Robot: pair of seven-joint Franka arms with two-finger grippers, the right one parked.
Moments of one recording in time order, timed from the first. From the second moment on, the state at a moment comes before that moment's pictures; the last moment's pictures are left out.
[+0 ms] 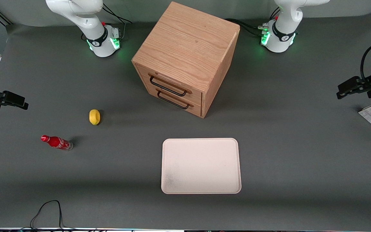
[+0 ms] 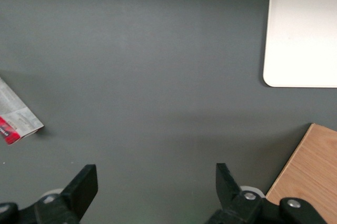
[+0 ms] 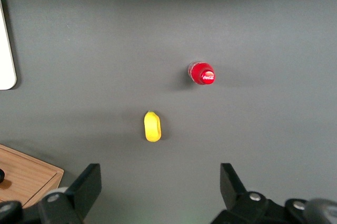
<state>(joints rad) 0.04 0.05 -0.03 -1.51 -0.01 1.54 -0.04</state>
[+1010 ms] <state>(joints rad) 0.64 0.21 -0.01 -1.46 0.03 1.64 0.41</state>
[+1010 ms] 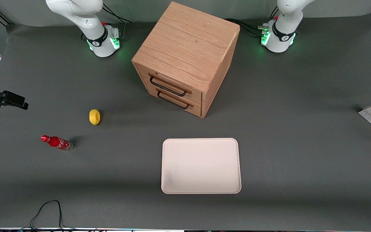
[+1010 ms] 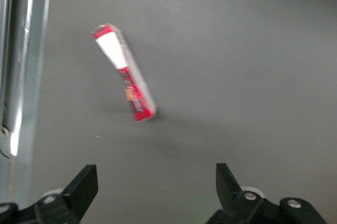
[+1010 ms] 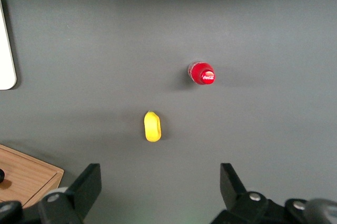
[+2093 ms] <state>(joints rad) 0.76 0.36 -0.02 -1.35 0.03 1.67 -0.20</state>
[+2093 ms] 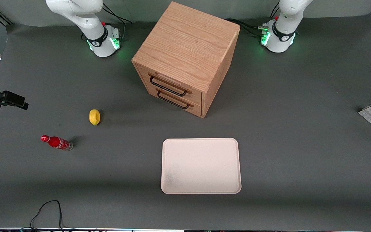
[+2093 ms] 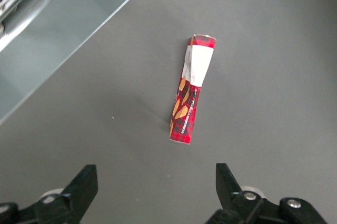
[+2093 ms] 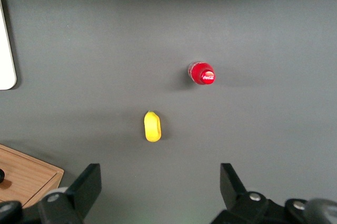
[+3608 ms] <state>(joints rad) 0.75 0.61 -0.07 -1.65 -0.06 2.29 -0.20</state>
